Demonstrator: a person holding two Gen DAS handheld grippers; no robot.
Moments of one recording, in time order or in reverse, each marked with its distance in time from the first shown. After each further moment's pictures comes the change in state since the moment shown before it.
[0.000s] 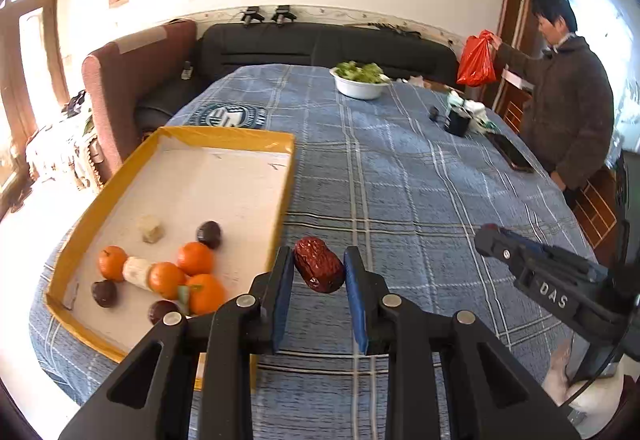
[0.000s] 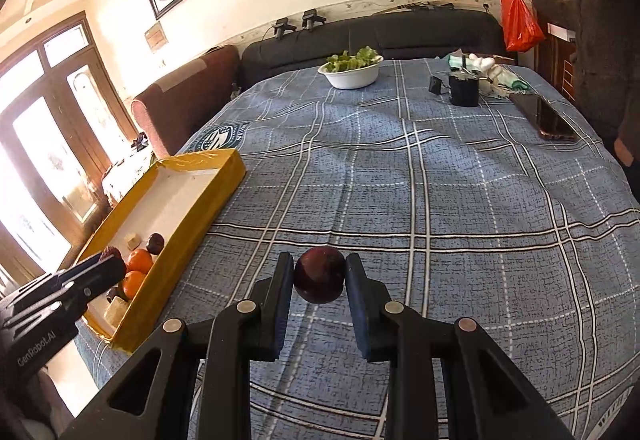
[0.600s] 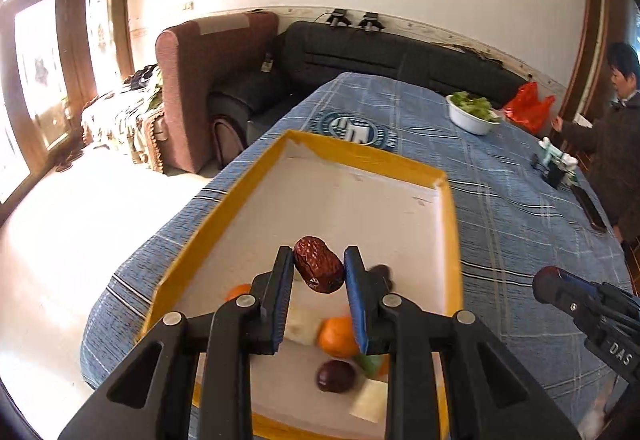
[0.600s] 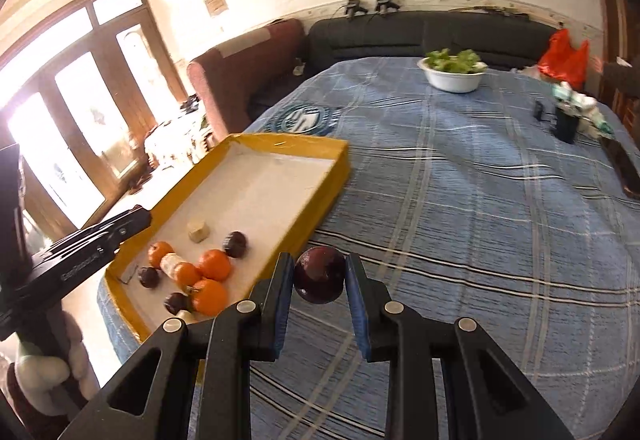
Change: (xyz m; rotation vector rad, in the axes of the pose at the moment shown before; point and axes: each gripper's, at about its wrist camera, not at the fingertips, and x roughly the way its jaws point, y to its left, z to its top) left arm 0.019 0.140 0.025 -0.159 -0.012 0.194; right arm 0.047 0.104 0.024 -0.156 0.085 0.171
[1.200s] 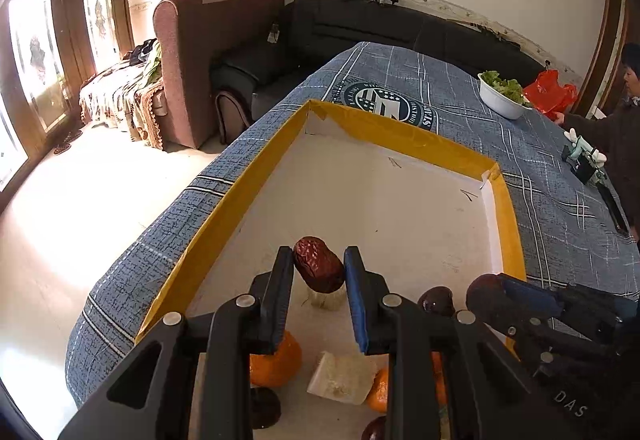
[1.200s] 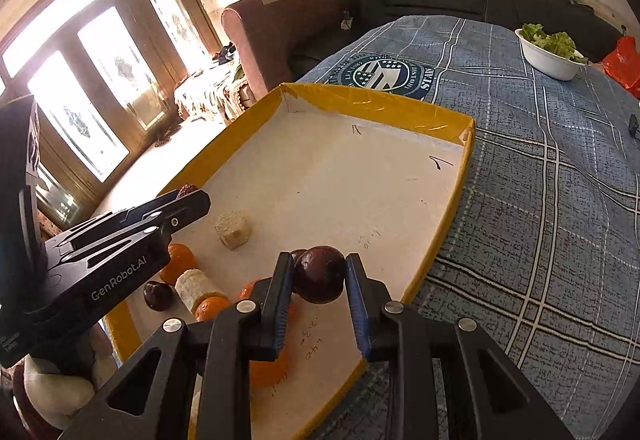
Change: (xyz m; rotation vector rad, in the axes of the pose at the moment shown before) left arm 0.066 0.022 0.010 -0.011 0.102 0.005; right arm 0.115 0.063 0.021 -0.087 0.165 0.094
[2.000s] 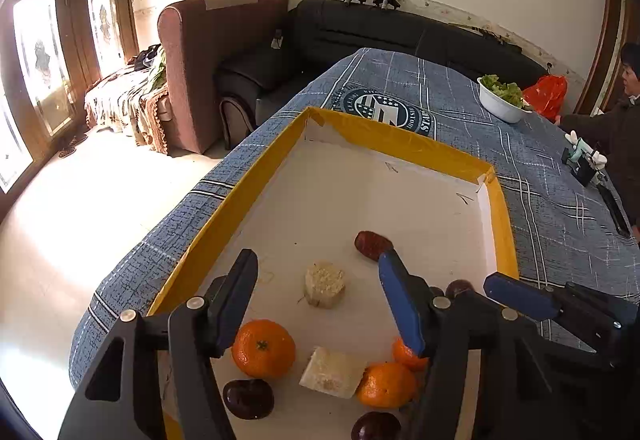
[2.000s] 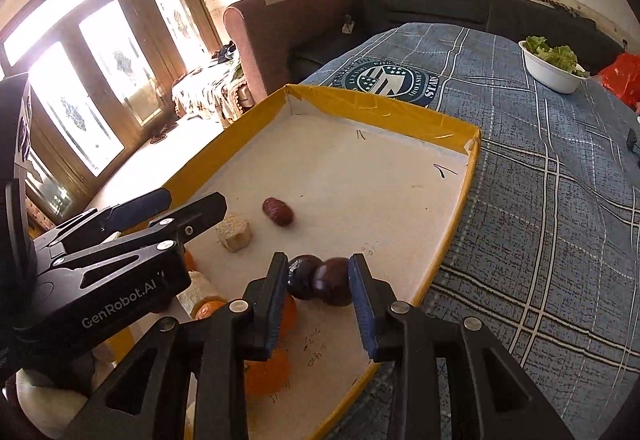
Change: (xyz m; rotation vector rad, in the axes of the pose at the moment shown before) left arm -0.017 -0.005 -0.002 0.001 -0.026 0.019; right arm -0.003 0.004 0.000 -0.032 -0.021 -0.023
